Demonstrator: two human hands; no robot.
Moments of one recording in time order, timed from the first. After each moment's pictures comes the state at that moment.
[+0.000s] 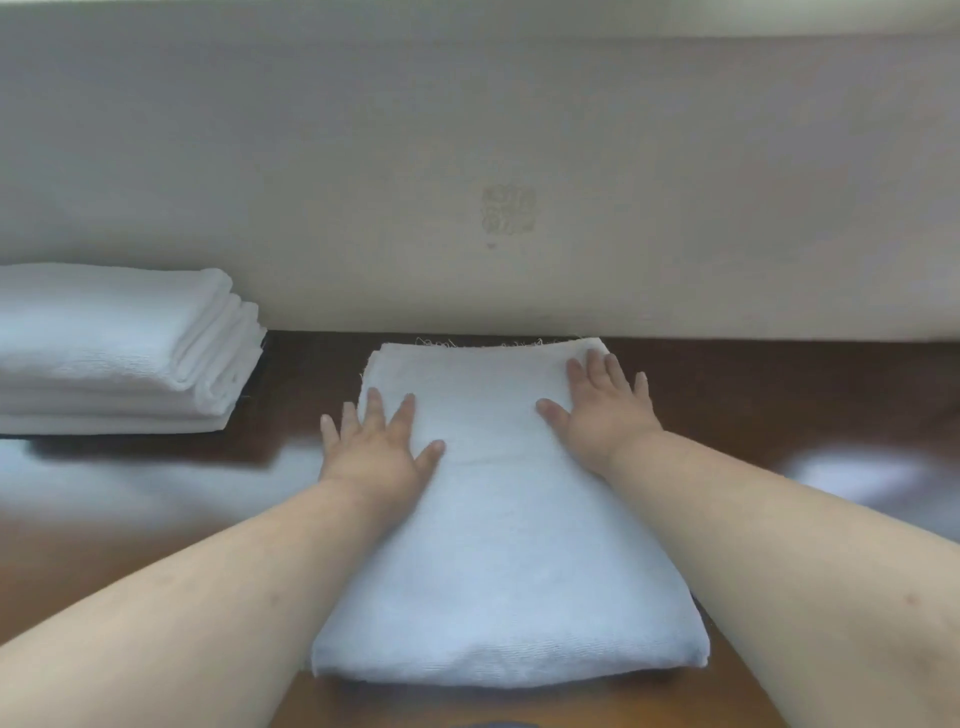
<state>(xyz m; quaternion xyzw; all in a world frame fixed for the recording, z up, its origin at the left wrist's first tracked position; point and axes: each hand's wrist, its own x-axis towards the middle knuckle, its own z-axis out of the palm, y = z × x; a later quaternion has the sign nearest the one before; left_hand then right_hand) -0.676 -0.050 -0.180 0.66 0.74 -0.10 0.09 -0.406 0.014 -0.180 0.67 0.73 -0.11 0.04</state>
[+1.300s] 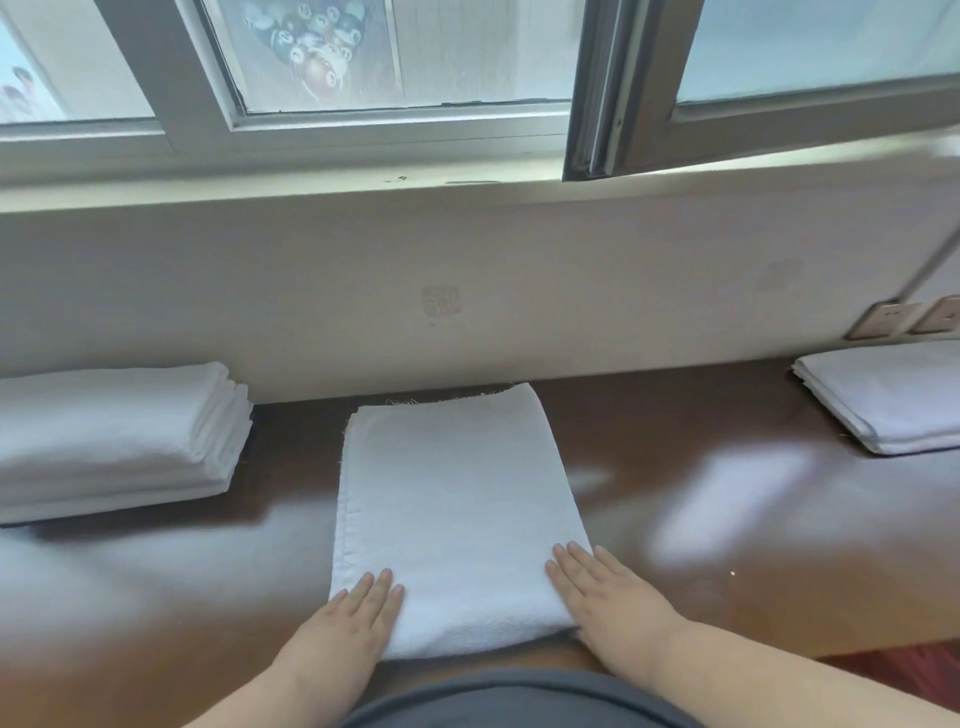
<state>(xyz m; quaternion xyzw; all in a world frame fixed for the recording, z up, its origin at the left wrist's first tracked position) -0.688 -0.211 -0.149 0.86 0.44 -0.26 0.04 -0.348 -0.213 -0.131 0.47 0.87 -0.02 0.14</state>
